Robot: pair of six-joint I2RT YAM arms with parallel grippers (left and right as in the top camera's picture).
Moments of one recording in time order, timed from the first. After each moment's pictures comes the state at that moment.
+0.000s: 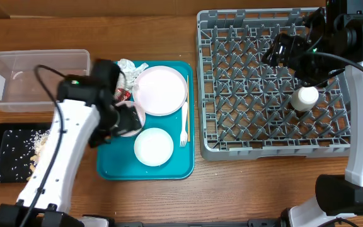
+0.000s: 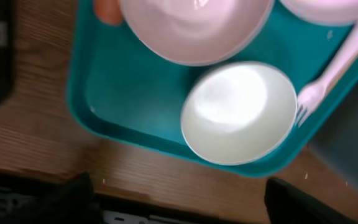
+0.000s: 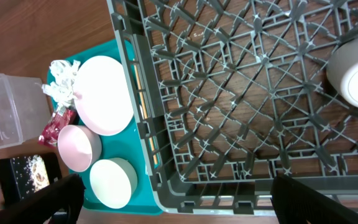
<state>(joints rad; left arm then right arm) -0.15 1.52 1.38 -1.42 0.05 -0.56 0.01 1.75 2.15 -1.60 -0.31 0.33</state>
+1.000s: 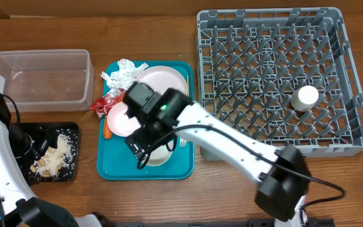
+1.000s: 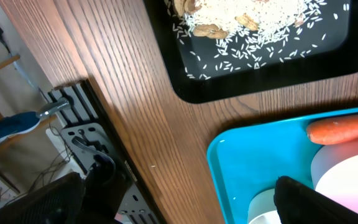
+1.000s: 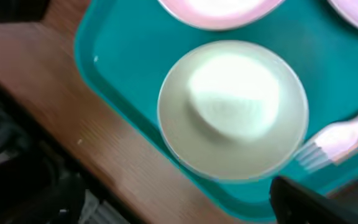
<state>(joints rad) 0.60 1.52 1.40 -1.60 -0.04 -0.71 0.94 2.00 1.81 -1.16 -0.24 0.29</state>
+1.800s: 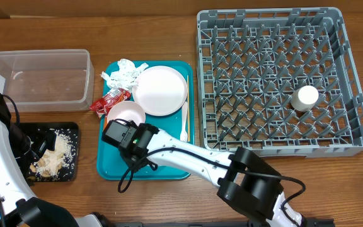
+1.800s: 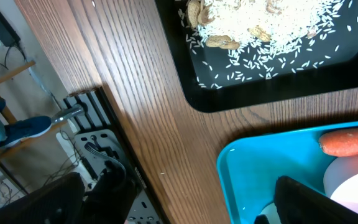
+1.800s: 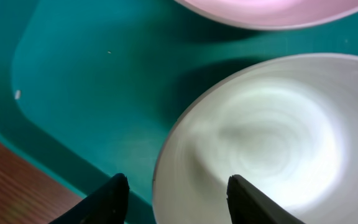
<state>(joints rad) 0.60 1.52 1.40 -1.60 -0.09 -0.71 1.10 2.15 1.71 -0.93 0.01 0.48</state>
